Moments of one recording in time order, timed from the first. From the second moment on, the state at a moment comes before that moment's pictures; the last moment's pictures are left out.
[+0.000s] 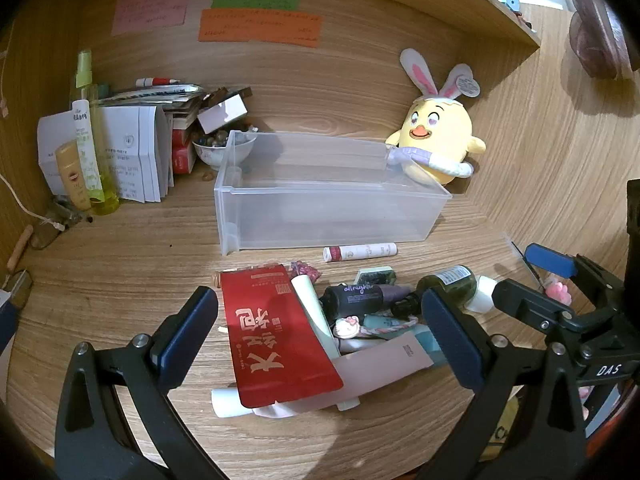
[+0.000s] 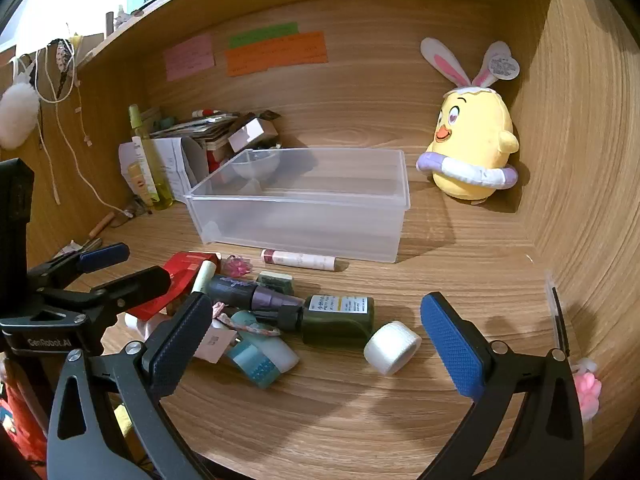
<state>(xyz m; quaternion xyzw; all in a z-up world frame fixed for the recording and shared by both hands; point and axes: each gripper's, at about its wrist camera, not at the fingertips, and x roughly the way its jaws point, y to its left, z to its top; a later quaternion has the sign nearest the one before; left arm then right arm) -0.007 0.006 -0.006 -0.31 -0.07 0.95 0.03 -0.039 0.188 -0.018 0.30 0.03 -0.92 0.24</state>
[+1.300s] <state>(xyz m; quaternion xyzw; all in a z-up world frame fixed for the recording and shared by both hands) -0.012 -0.009 -0.016 -0.34 -0.07 0.94 0.01 -0.048 0.195 -0.024 0.31 0.03 -0.92 0.23</state>
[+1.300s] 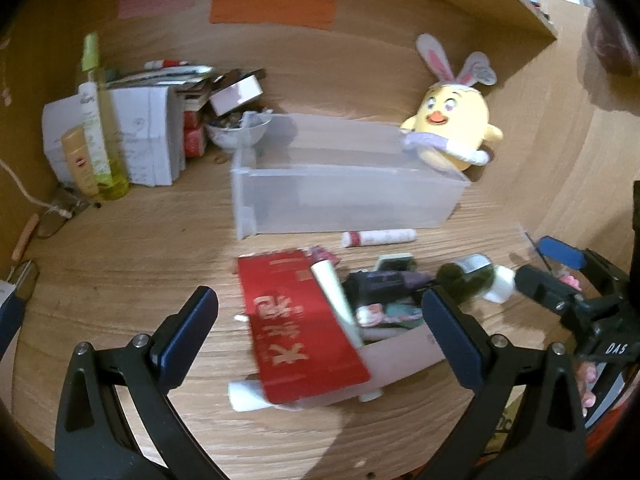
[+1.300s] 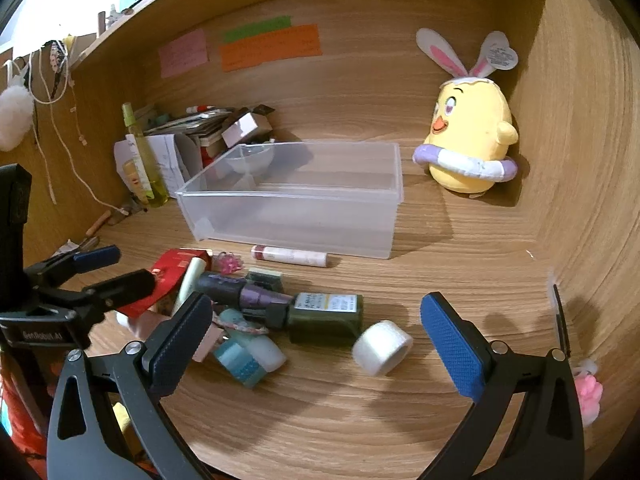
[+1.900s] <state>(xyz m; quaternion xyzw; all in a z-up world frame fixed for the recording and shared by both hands) -0.007 -0.013 -0.040 -0.37 -0.07 0.92 -0.02 -0.074 0.238 -0.063 0.37 -0.01 -0.91 0.17</state>
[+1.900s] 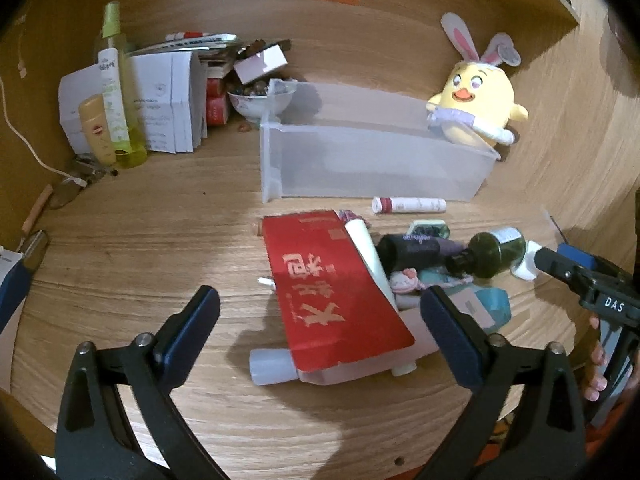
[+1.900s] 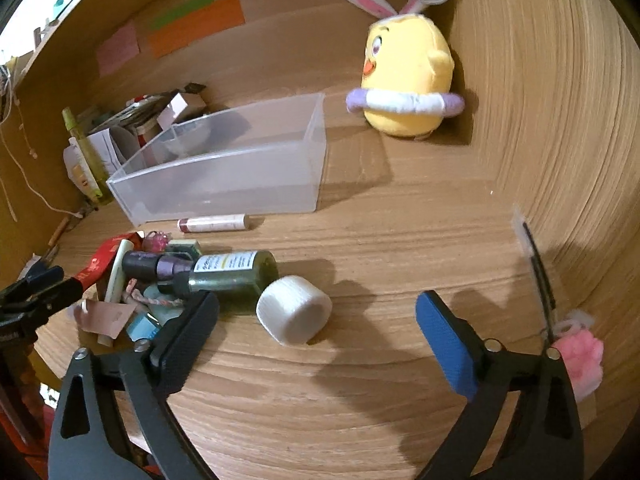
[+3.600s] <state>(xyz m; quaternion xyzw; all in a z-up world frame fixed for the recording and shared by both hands) -0.080 -0.056 -0.032 -0.45 -0.06 0.89 0.05 -0.094 0.223 -0.042 0.34 0.02 -0.92 0.17</state>
